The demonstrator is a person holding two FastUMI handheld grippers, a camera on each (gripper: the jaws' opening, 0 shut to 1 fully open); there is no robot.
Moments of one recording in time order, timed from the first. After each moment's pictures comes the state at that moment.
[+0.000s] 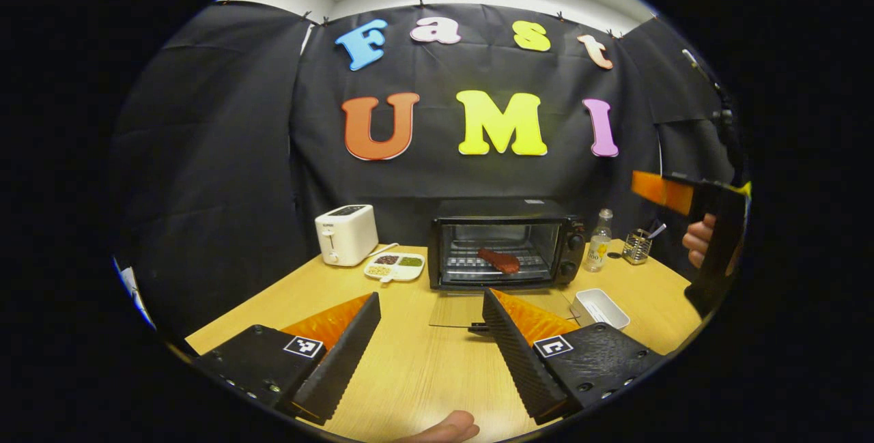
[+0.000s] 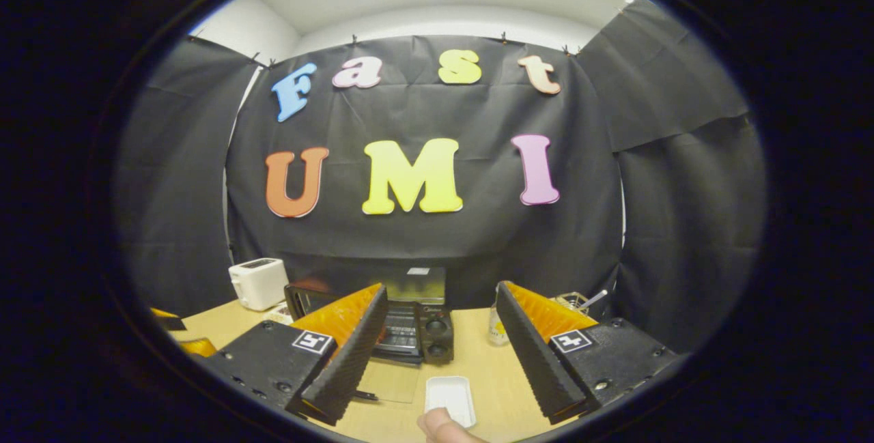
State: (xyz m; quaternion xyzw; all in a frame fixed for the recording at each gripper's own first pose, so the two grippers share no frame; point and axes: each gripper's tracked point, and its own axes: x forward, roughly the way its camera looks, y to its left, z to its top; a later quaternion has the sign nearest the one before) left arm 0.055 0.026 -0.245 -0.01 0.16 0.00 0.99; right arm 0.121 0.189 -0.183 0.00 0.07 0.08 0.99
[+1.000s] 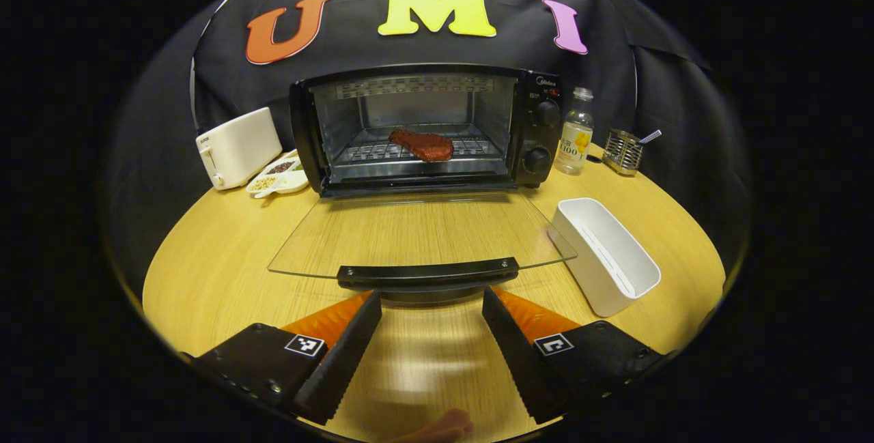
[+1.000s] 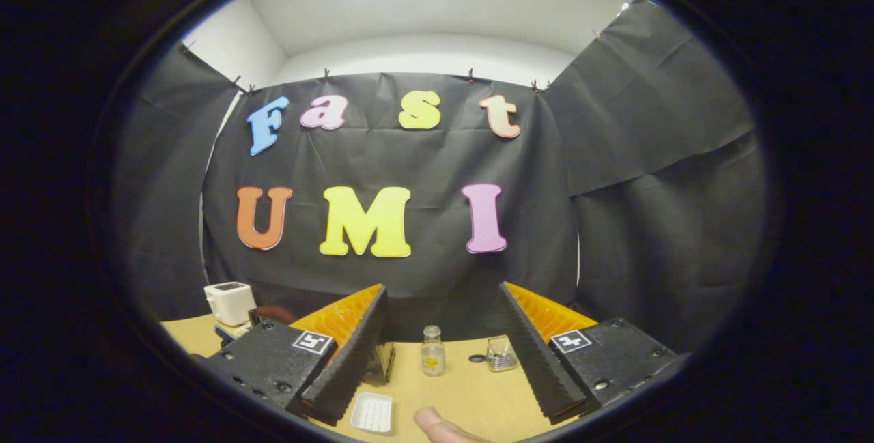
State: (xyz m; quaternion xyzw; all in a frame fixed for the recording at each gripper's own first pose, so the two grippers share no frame) left arm 0.116 -0.084 -0.403 -0.01 0.35 -0.09 0.93; right arm 0.108 0.064 -0.094 -0.03 0.00 0.03 1.00
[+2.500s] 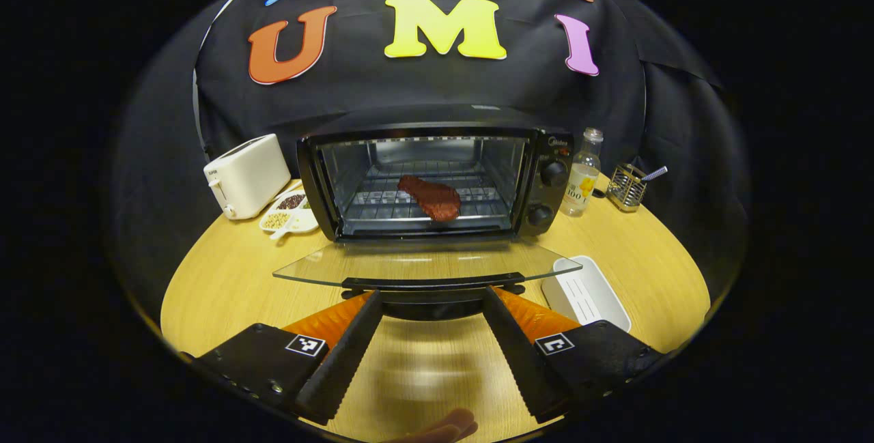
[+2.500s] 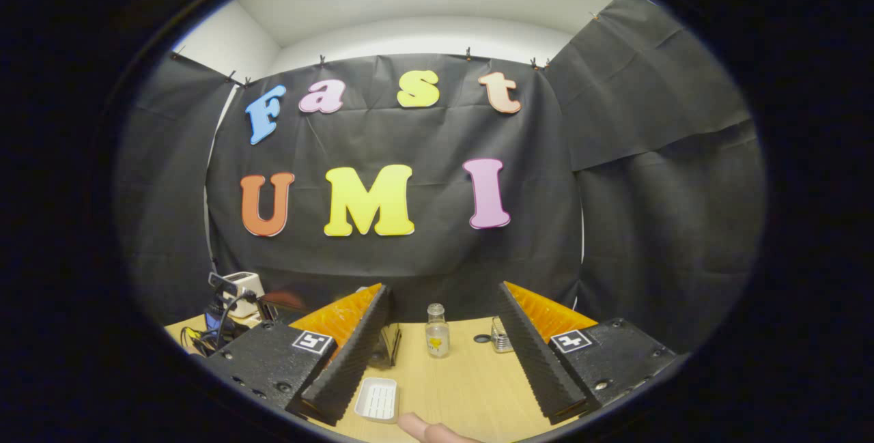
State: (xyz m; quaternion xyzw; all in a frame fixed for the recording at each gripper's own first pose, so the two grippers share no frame) left arm 0.162 -0.079 -0.317 -0.01 0.31 -0.09 0.95; right arm 0.095 0.053 -0.116 0.00 0.05 0.04 1.00
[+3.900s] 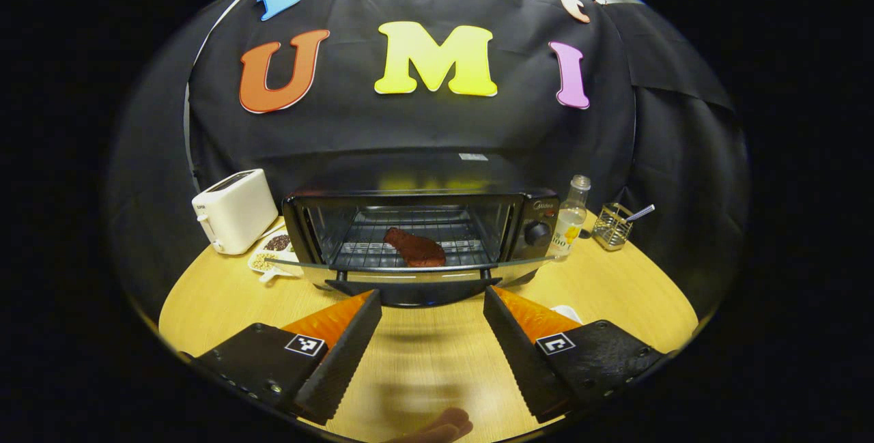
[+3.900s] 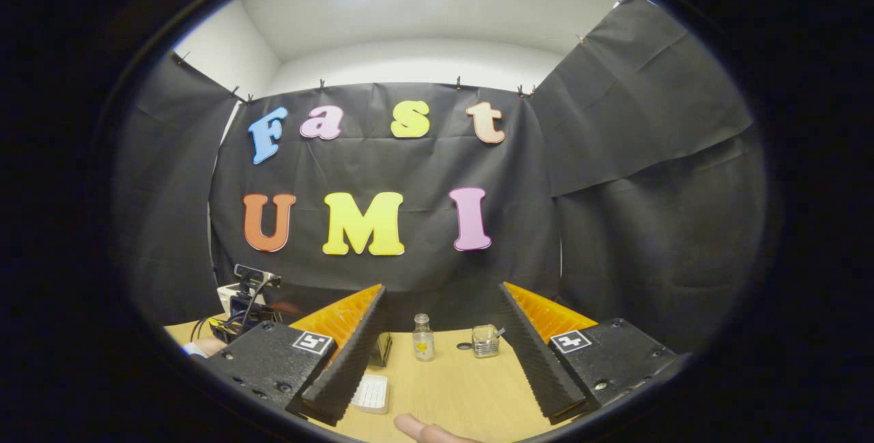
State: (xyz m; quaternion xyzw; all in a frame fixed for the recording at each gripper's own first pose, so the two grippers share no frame) left arm 0.198 -0.085 -0.284 0.00 0.25 -0.09 0.96; right arm 0.011 0.022 -0.070 -0.01 0.01 0.03 1.00
